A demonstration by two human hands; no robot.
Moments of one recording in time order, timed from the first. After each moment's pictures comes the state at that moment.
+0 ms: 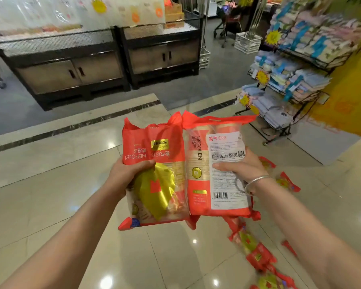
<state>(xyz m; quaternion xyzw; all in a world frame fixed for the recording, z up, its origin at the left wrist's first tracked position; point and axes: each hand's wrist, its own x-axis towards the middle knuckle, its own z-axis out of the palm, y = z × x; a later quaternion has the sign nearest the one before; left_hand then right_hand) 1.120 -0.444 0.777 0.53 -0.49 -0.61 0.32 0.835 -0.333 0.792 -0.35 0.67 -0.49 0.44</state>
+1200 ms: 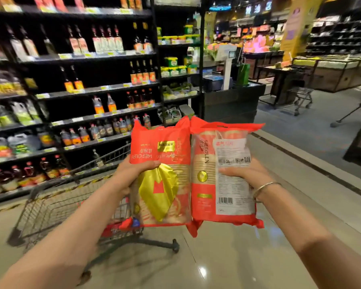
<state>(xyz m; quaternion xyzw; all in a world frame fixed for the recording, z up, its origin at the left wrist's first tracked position) 1.470 0.150 0.899 0.70 -0.06 -0.15 0.70 1.350 -0.140 0.891 -0.68 0.15 -0.09 0.71</state>
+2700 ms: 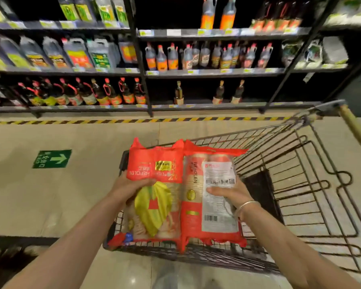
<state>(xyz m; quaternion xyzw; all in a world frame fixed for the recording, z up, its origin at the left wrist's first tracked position) 1.907 0.626 0.652 0.70 0.25 -0.19 0.65 1.907 0.323 0.640 -0.67 0.20 0.22 0.68</state>
